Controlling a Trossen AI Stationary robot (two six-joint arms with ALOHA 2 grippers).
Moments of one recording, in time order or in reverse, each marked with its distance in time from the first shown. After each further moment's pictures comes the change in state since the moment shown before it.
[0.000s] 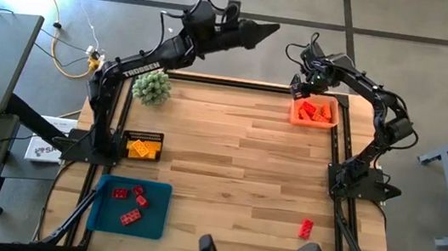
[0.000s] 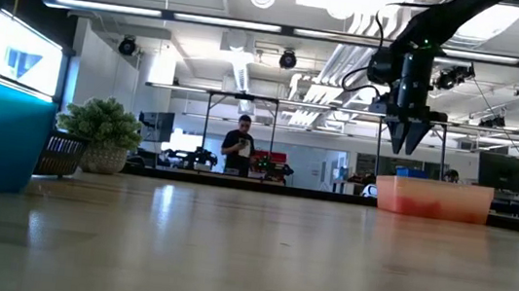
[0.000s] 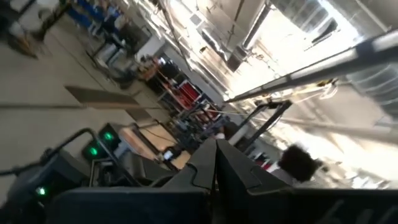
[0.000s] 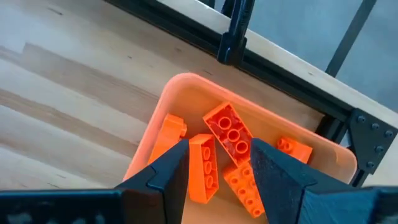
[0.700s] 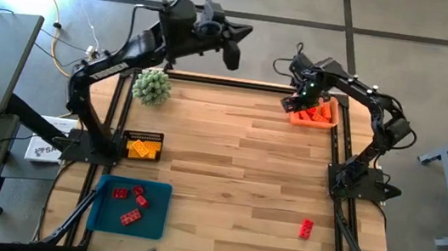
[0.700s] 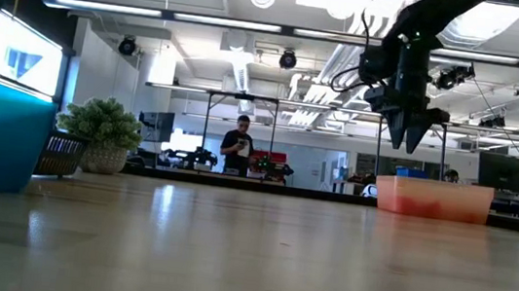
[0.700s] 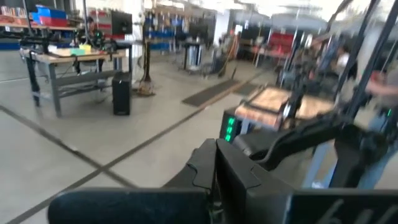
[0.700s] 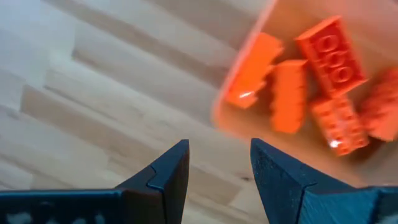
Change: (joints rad) left arm -0.069 -0.195 0.001 -0.450 -0.292 0.719; right arm 0.133 0.000 0.000 -0.178 -0.189 0.143
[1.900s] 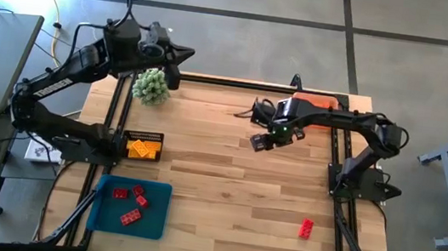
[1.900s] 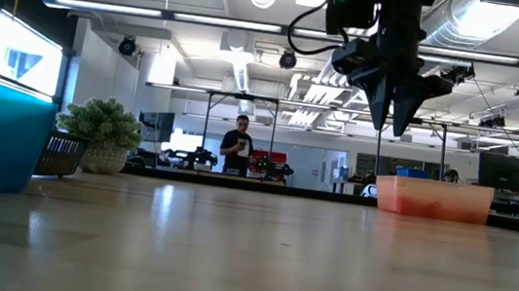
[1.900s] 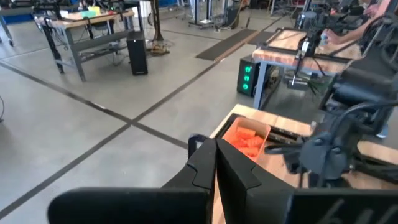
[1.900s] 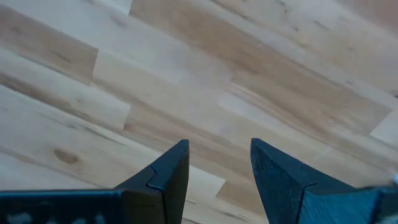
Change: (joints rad) left arm 0.098 -0.542 -0.586 -0.162 0.069 0.097; right arm 0.610 0.000 0.000 0.021 -0.006 0.633
